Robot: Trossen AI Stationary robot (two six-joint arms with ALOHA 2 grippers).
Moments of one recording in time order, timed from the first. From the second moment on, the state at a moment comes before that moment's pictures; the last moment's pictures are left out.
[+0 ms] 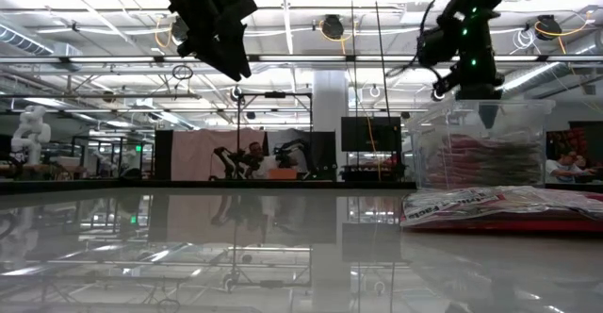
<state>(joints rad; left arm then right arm) 0.16 1.38 1.13 -0.60 -0.39 -0.38 -0.94 1.42 1.12 -1.22 0.38 -0.21</state>
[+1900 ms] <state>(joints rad) -0.49 2.10 1.41 -0.02 -0.16 -0.27 0.00 0.87 0.90 -0.93 -0.34 0.65</state>
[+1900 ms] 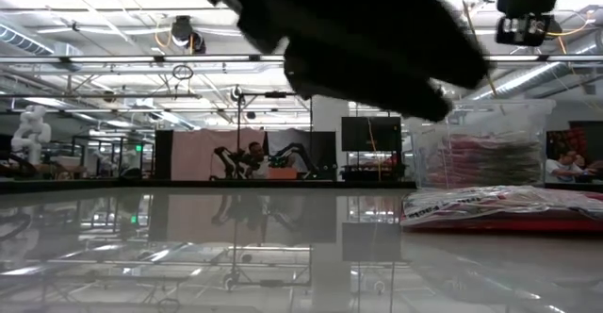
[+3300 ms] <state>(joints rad) -0.46 2.24 1.40 0.13 -0.23 -0.05 0.11 1.02 0.80 -0.46 -0.29 0.91</state>
